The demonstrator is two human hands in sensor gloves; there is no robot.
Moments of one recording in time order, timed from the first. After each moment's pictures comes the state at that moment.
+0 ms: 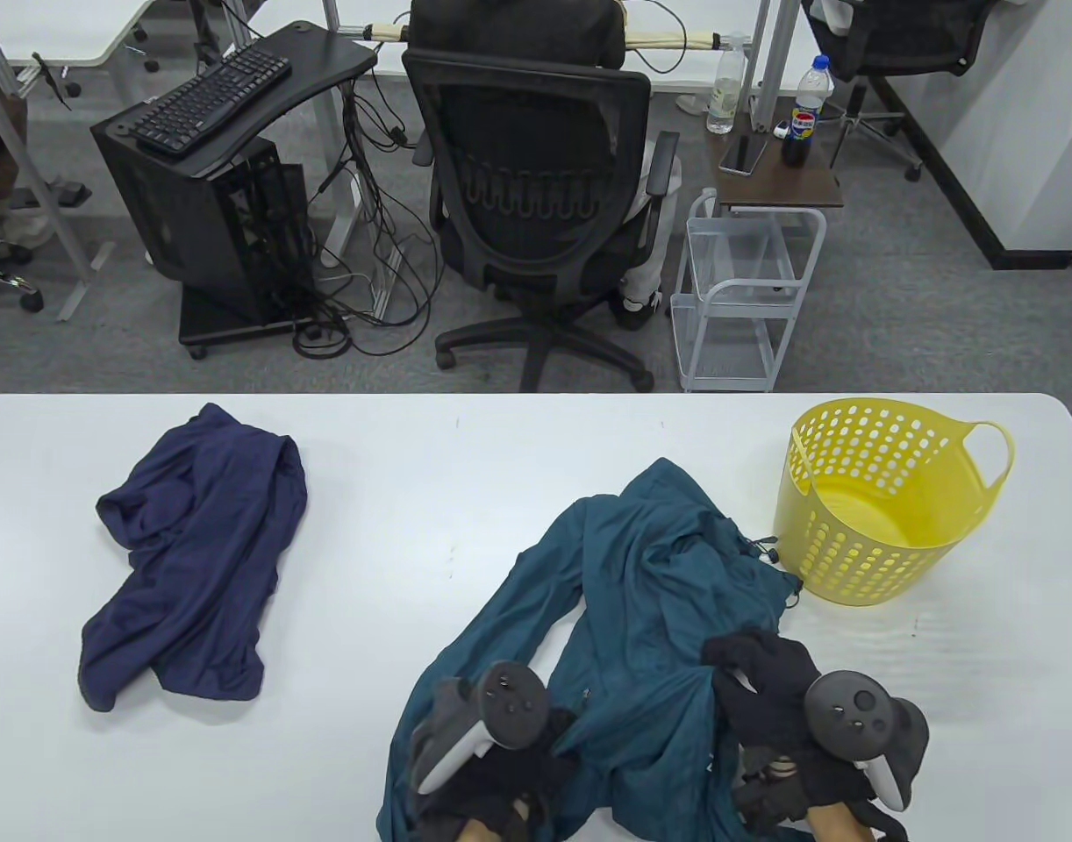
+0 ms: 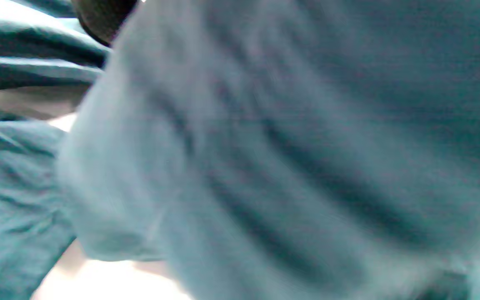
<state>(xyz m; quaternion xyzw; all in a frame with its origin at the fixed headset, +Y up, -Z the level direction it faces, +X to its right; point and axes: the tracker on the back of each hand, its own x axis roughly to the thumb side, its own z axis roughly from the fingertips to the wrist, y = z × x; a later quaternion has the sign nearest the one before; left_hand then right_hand) -0.096 -0.712 -0.262 -0.22 -0.10 0.29 0.93 0.236 -0.720 -0.268 0.03 -0.11 0.92 0.38</state>
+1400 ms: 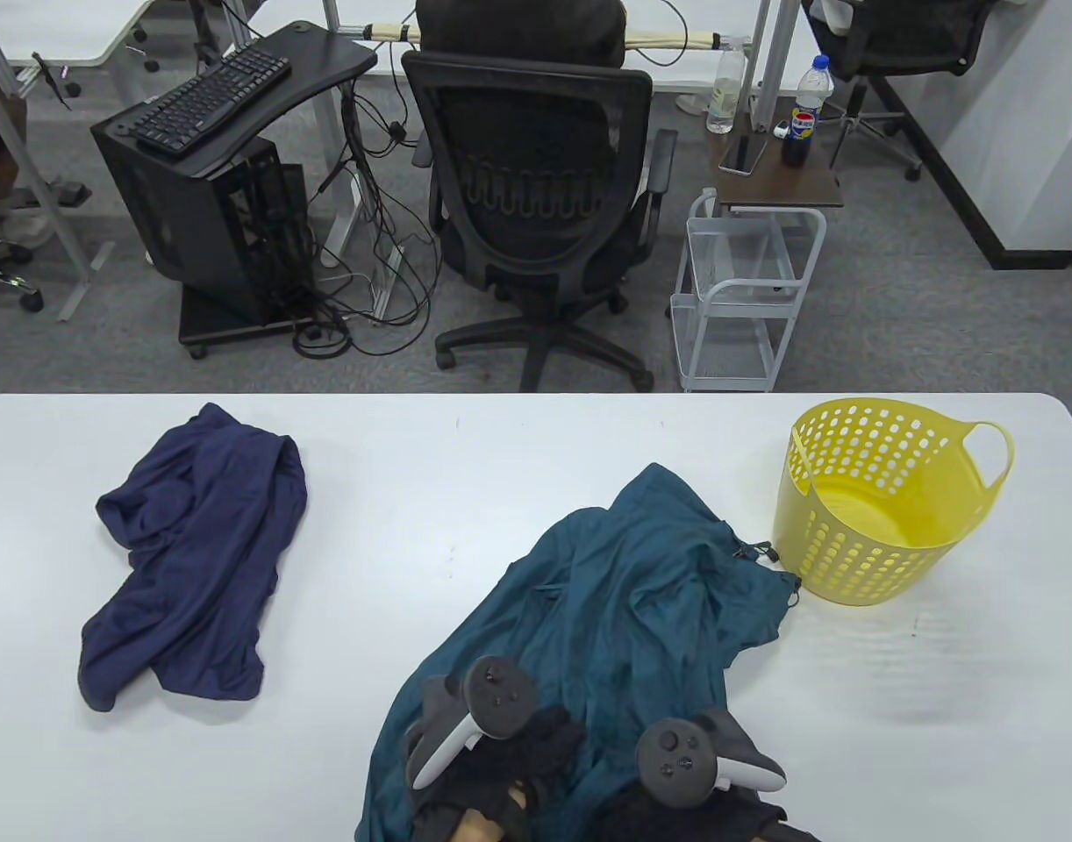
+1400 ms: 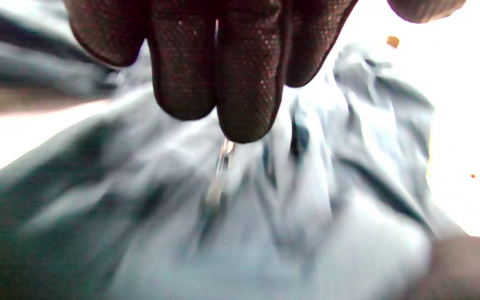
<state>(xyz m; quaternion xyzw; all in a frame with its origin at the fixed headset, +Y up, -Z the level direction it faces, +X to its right) -0.088 -0.727 -0.267 -0.17 -0.06 0.24 0.95 0.109 -0.773 -0.229 0.37 0.36 0.83 0.24</state>
